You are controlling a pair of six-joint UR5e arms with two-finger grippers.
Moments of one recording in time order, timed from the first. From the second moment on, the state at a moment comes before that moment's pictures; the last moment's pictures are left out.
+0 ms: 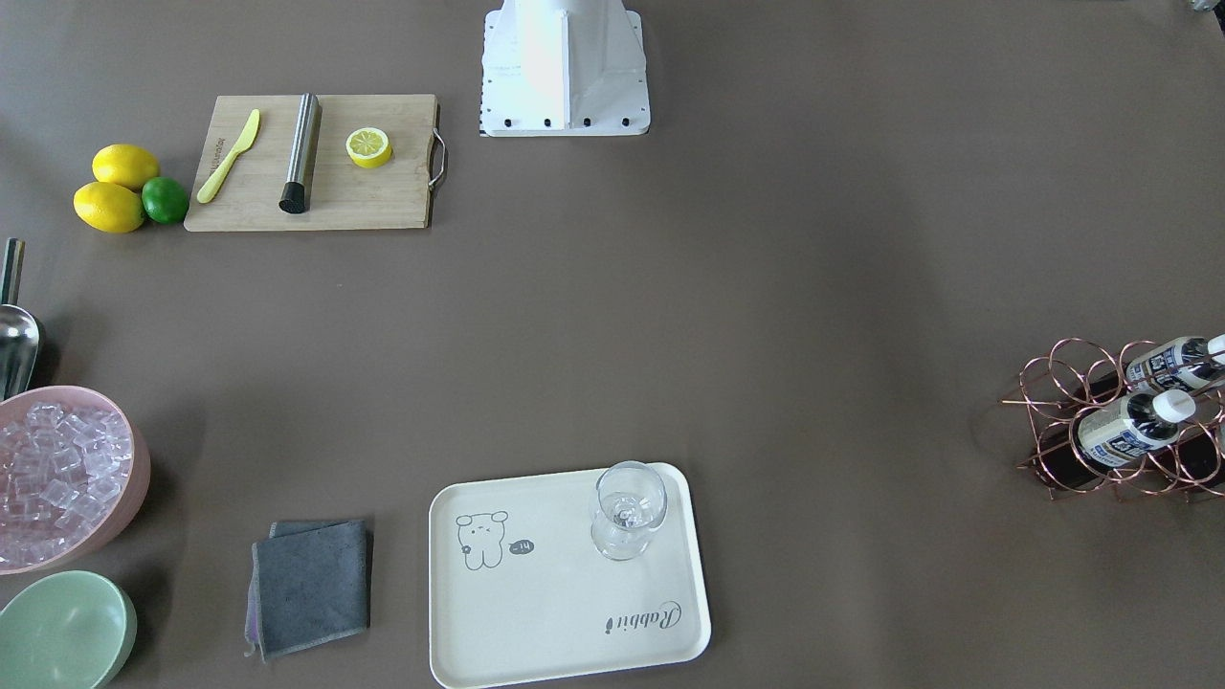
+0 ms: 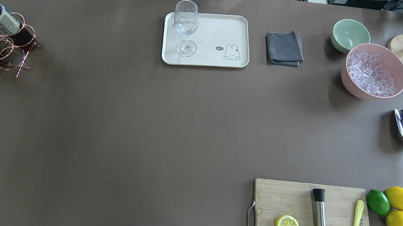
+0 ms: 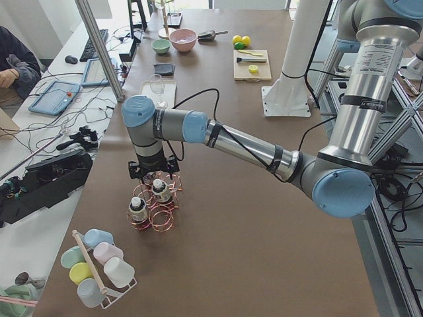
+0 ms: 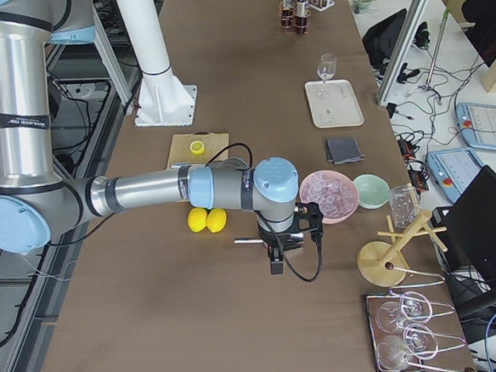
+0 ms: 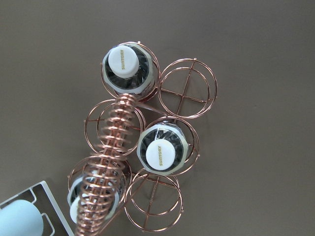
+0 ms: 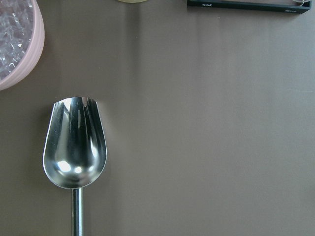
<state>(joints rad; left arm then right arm) -1.57 -1.80 -1.70 -1.29 -2.35 1.26 1.66 -1.64 1.79 -1.76 2.30 -0.12</state>
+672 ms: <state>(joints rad) -1.58 -1.86 -1.66 -1.33 -2.36 1.34 1.65 -1.64 1.85 -1.80 2.30 -0.12</state>
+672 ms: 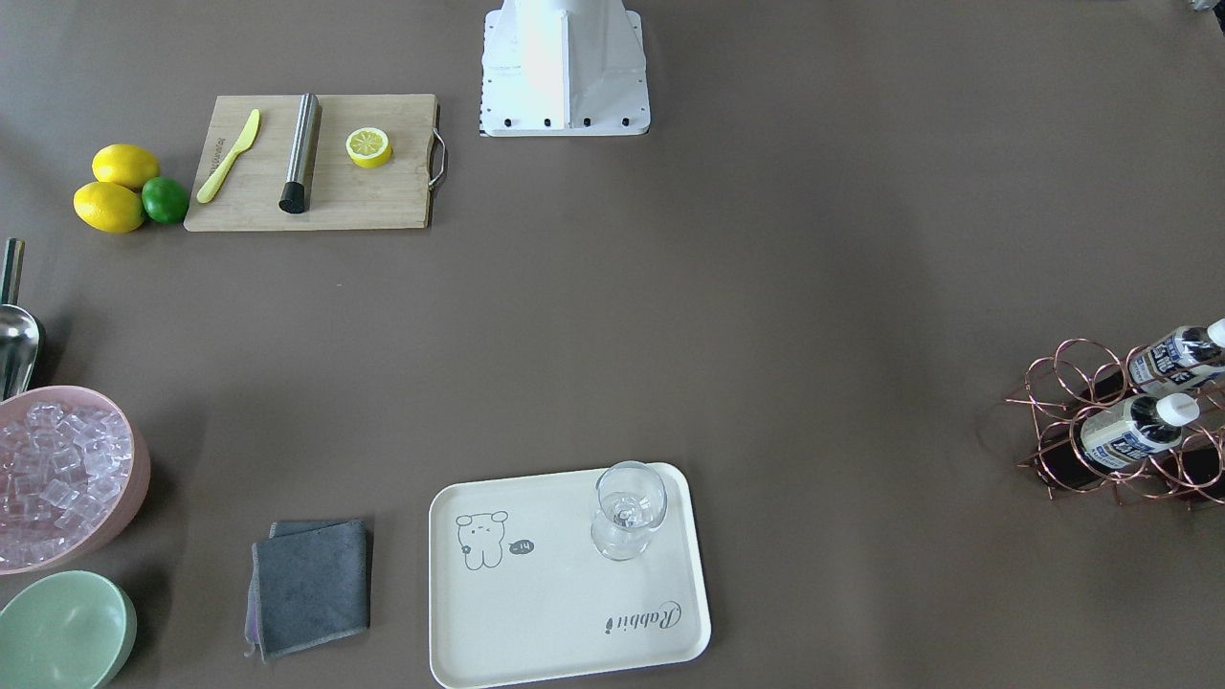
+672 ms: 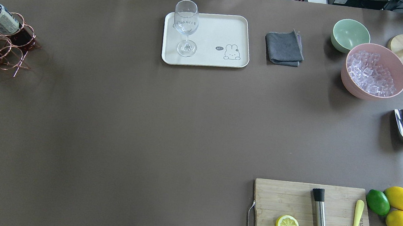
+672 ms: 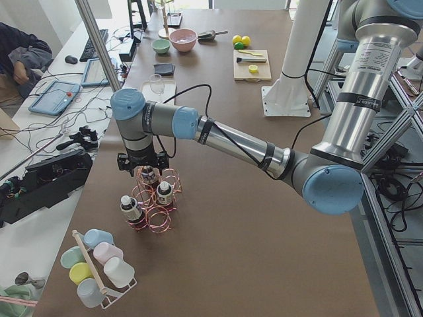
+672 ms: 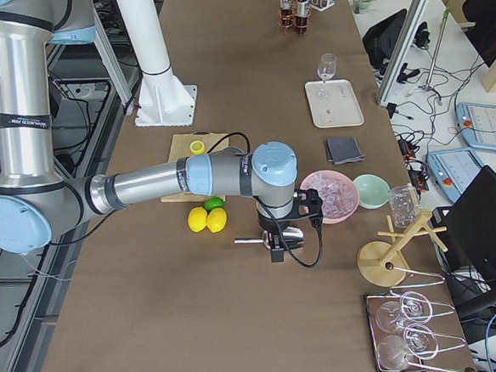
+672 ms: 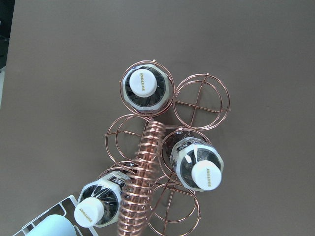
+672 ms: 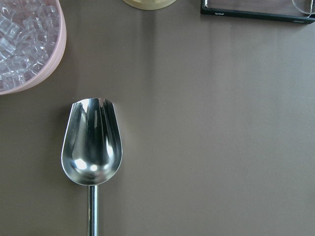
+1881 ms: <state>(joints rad) -1.52 -1.88 -1.65 -1.35 -2.36 1.37 1.66 -1.65 1.89 -1.82 2.31 -0.12</state>
